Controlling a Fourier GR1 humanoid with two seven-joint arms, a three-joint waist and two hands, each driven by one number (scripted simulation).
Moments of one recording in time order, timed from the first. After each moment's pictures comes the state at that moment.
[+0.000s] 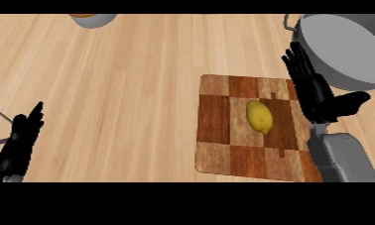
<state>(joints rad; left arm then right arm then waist) 0.07 0.55 -0.12 -1.34 0.14 0.30 0.20 -0.27 -0.24 0.02 -1.33 -0.22 0.00 -0.15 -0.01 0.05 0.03</state>
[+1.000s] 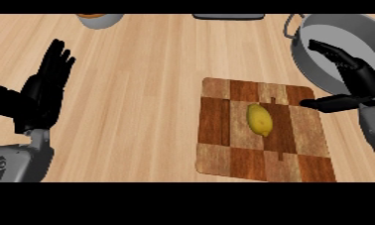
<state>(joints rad) -0.19 0.38 -0.06 -1.59 0.25 0.29 0.15 -0.47 -0.53 -0.02 -0.88 0.02 0.28 -0.81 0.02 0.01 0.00</state>
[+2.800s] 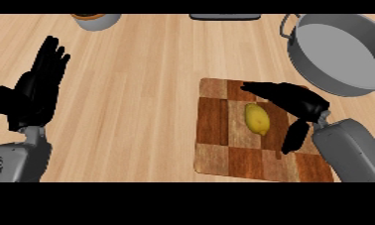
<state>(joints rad) -0.21 0.31 0.04 -1.59 0.19 0.21 0.19 -0.38 -0.47 0.32 -1.37 0.60 0.57 -0.13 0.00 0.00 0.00</state>
